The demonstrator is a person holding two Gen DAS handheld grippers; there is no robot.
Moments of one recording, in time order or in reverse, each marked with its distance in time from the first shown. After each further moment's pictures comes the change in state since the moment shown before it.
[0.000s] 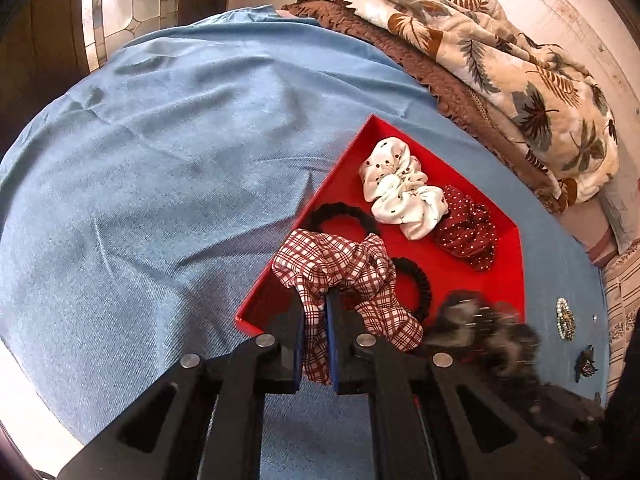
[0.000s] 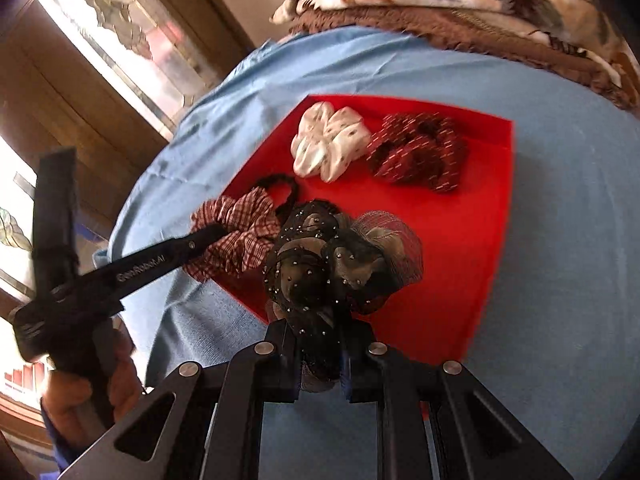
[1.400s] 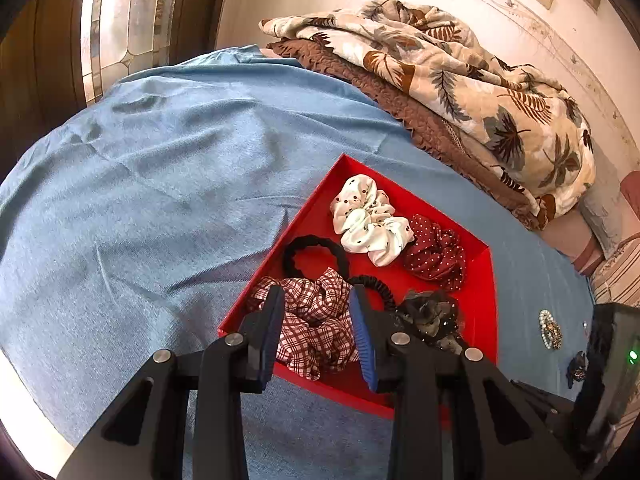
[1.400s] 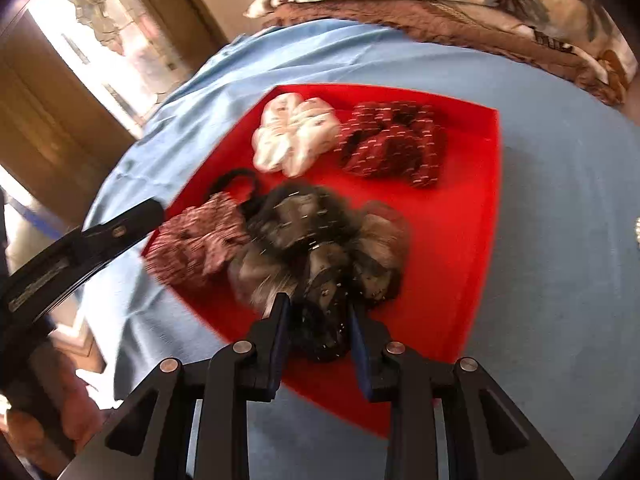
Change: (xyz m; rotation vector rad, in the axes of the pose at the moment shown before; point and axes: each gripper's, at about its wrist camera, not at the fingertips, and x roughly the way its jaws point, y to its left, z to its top) left arm -0.024 -0.017 -0.006 0.033 -0.141 -0.031; right arm 0.013 -0.008 0.002 0.013 -0.006 -0.094
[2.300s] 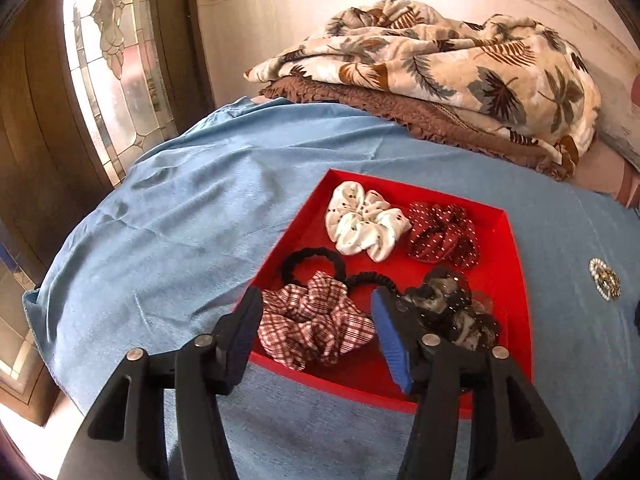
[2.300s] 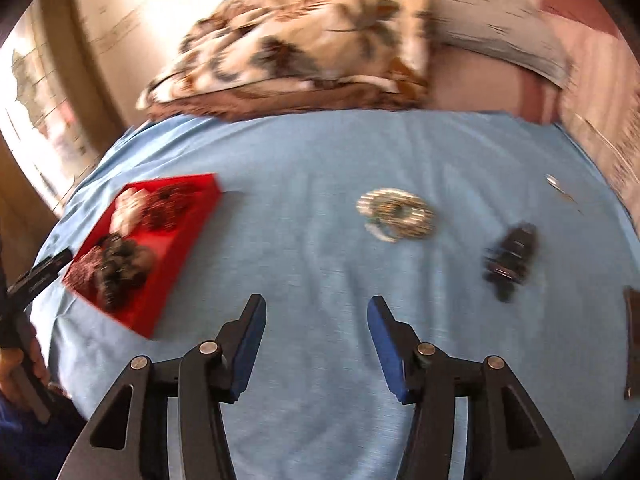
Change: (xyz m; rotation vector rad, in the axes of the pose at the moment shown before) left arm -0.009 -0.063 -0.027 0.267 -0.118 0.229; right arm -0.176 -0.176 -0.084 0.218 -0.248 -0.339
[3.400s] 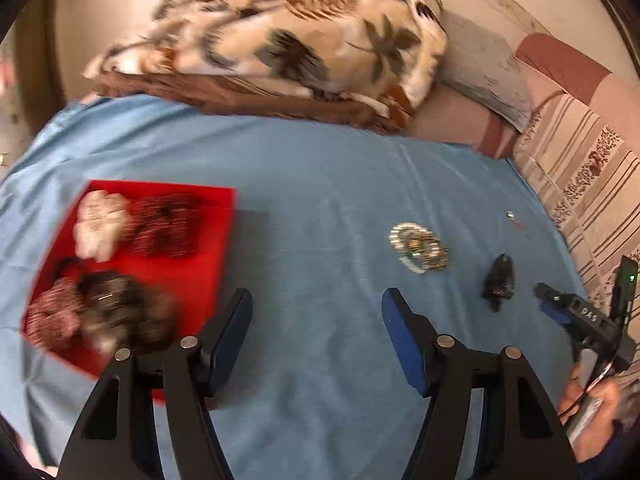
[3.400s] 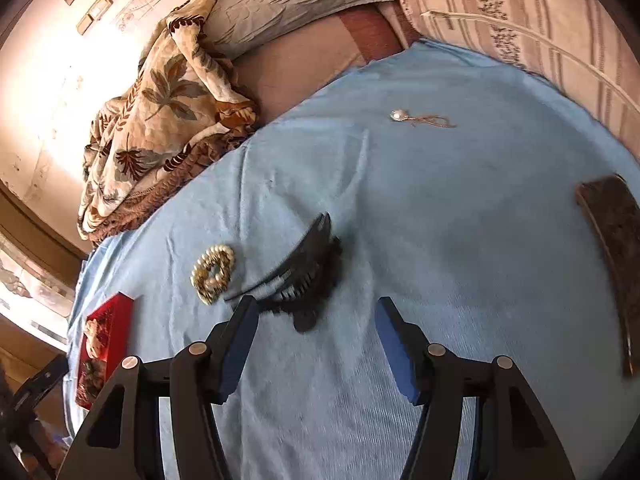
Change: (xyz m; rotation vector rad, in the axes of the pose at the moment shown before) left arm -0.041 -0.206 0.017 0.147 0.165 -0.460; right arm -0.002 -0.201 -0.002 0.458 -0.055 0.036
